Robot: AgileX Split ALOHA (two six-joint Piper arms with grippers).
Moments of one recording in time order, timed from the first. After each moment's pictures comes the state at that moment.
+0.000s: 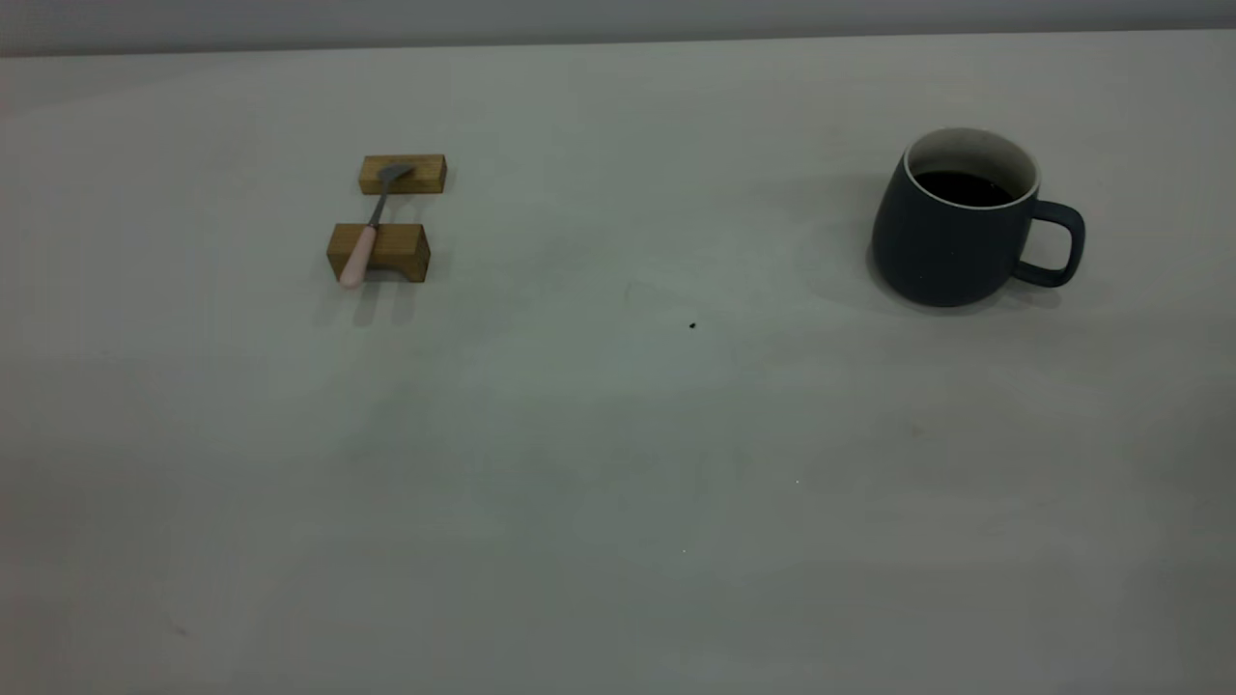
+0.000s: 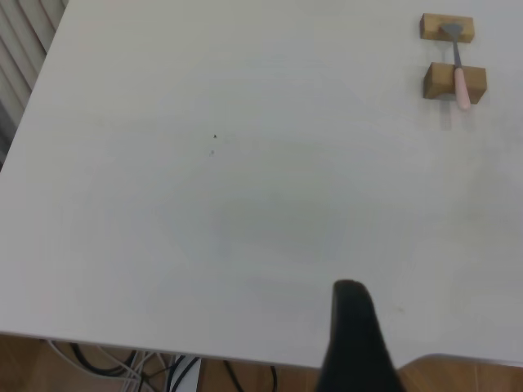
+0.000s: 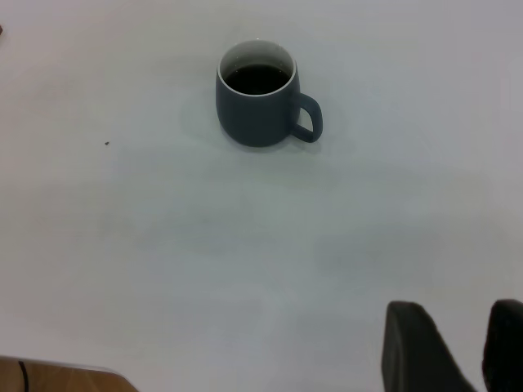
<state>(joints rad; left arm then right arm) -0.02 -0.02 -0.49 0.10 1.13 -0.14 0.01 0.02 -0.47 0.08 1.14 -0.12</state>
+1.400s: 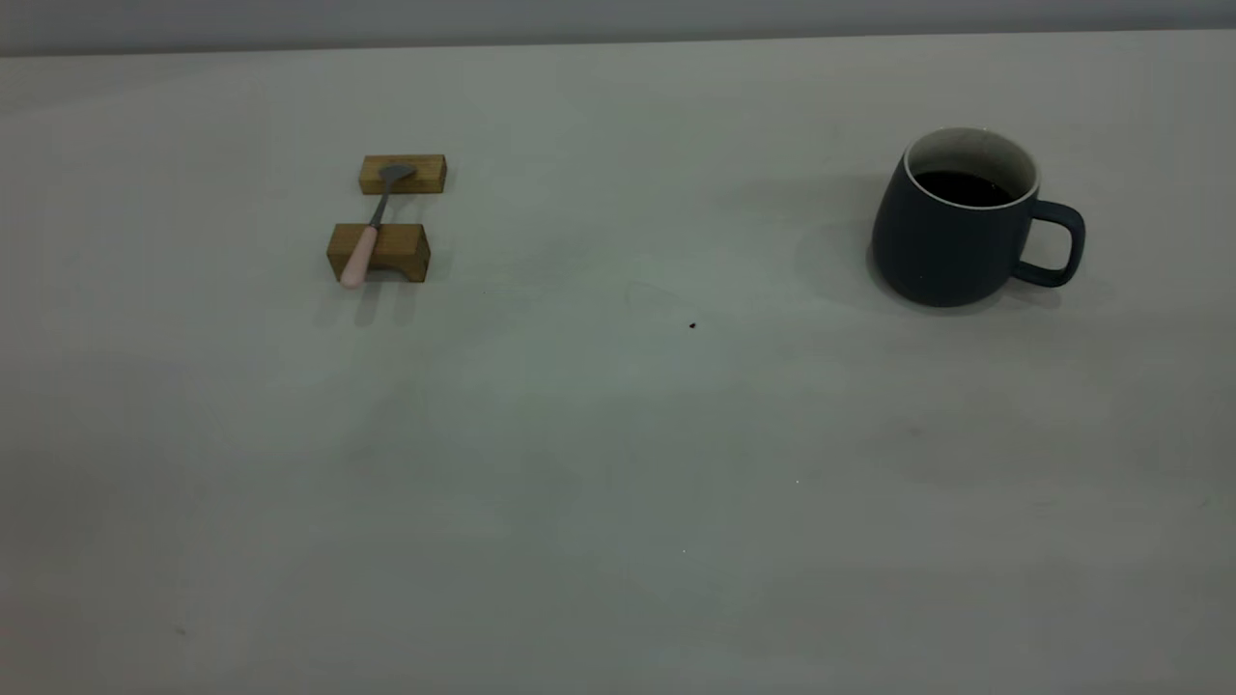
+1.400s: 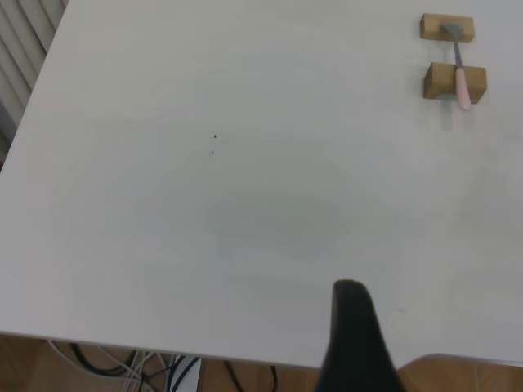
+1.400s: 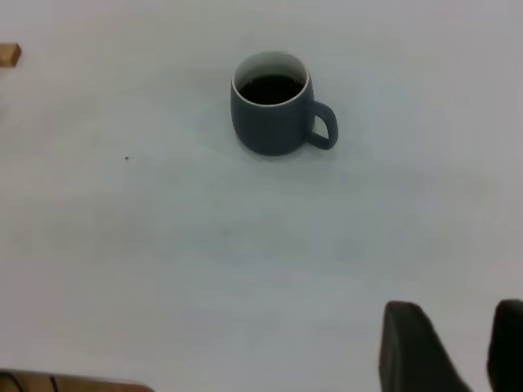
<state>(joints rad) -0.02 -0.02 -0.49 0.10 1.13 -0.14 0.01 0.03 -0.48 0.11 1.13 -0.07</state>
